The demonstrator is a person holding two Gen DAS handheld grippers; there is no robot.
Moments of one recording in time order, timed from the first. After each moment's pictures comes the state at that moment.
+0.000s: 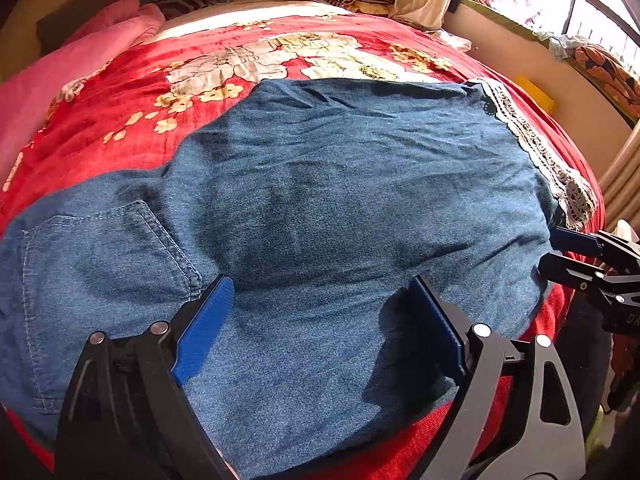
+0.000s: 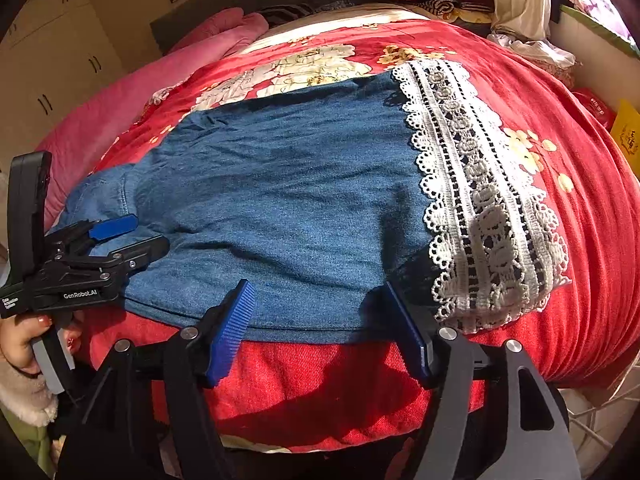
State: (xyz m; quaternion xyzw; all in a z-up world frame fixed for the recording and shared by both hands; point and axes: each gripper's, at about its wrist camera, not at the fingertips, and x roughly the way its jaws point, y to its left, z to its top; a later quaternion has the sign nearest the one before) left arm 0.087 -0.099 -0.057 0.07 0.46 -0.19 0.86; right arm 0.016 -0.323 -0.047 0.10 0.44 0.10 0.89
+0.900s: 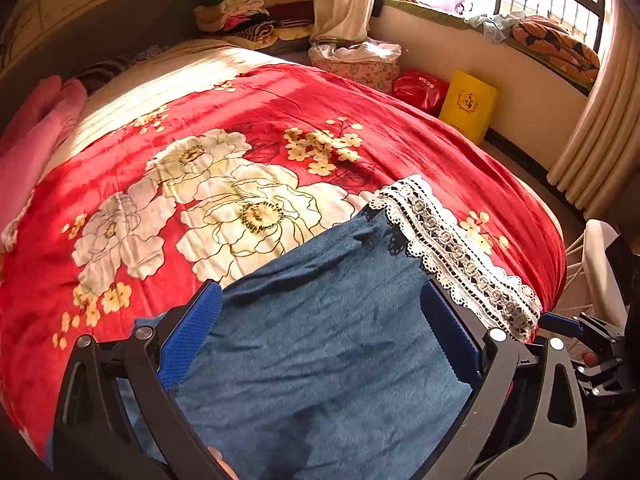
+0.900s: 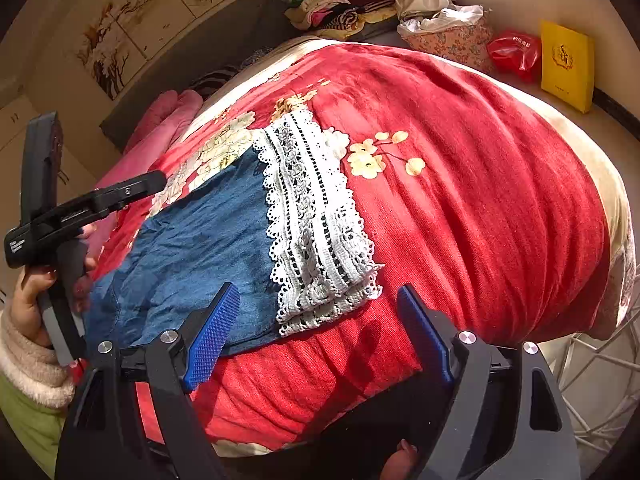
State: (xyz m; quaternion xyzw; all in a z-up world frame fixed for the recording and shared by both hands) left arm 0.169 -0.239 0.014 0.14 0.41 -0.30 0.85; right arm -0.018 -0.422 -0.042 0.26 0.39 0.01 0.88
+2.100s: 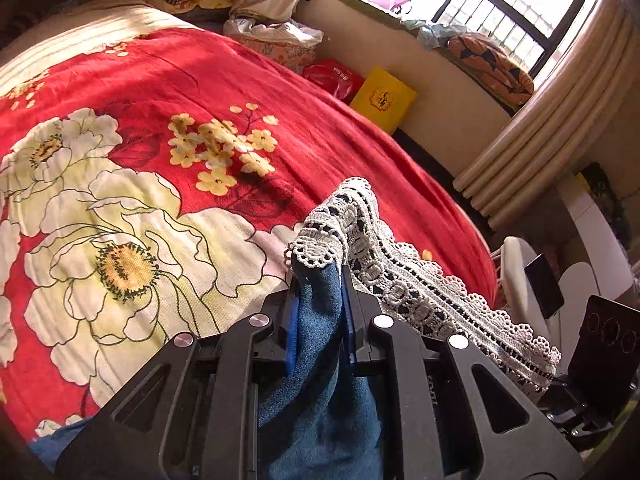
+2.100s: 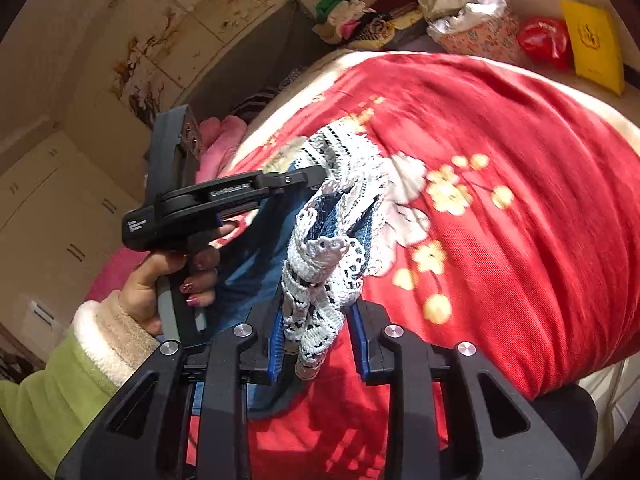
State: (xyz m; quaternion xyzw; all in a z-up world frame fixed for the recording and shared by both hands) left arm 0.239 -0.275 -0.020 0.01 0.46 -0.47 0.75; right arm 0.012 -0.395 -0.003 0.29 0.31 0.10 0.90
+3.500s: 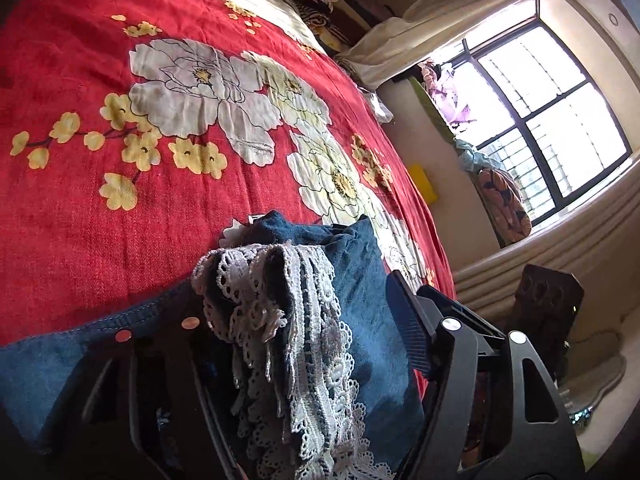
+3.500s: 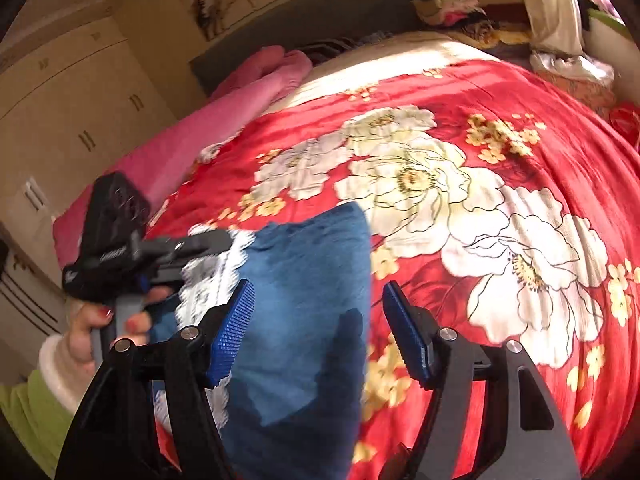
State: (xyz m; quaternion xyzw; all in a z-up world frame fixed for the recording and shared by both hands) left arm 0.215 -0.038 -0.048 -0.24 0.48 -0.37 0.76; right arm 0.141 -0.289 -0.008 0.18 0.41 0.18 0.88
